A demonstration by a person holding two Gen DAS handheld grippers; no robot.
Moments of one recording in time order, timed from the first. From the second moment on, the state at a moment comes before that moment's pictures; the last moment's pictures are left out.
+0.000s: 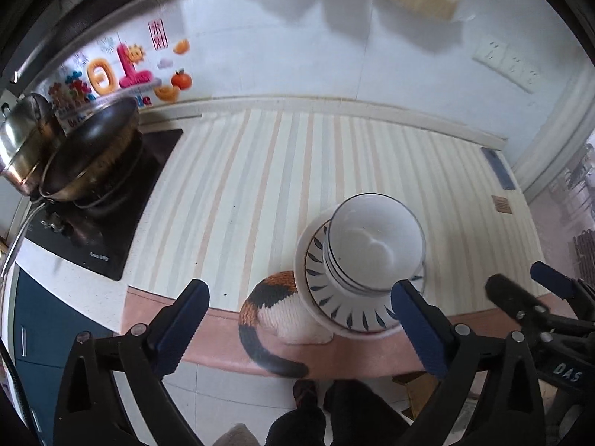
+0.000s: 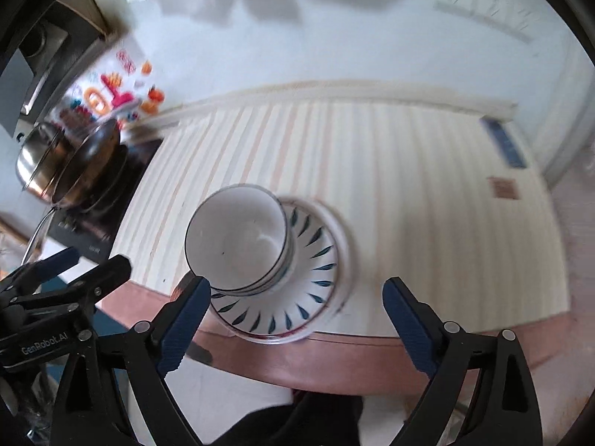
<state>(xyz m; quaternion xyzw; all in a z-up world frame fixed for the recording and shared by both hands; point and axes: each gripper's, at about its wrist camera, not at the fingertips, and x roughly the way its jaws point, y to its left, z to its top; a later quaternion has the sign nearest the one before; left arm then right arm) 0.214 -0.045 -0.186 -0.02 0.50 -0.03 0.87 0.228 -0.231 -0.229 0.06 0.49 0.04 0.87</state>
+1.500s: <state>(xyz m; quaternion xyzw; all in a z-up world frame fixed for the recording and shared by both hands) -0.036 -0.036 -0.070 -0.02 0.35 0.04 0.93 -0.056 -0.215 -0.083 0.02 0.33 0.05 0.94</state>
